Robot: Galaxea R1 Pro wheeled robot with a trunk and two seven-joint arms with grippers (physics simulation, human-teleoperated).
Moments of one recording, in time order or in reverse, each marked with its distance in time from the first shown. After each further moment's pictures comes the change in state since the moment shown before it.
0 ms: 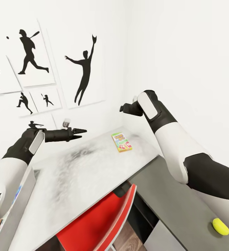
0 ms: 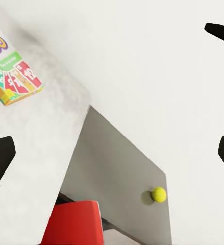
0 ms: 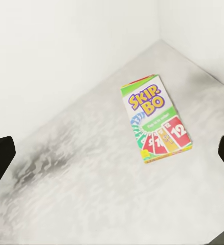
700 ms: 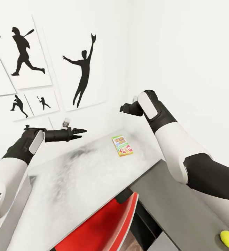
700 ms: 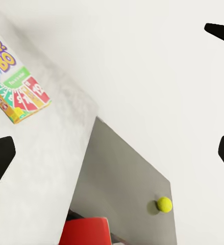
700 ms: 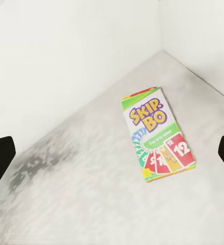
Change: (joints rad) left arm 0.000 0.000 0.000 0.000 0.000 -0.003 0.000; right arm 0.000 0.000 0.000 0.000 0.000 -0.001 0.000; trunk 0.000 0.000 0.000
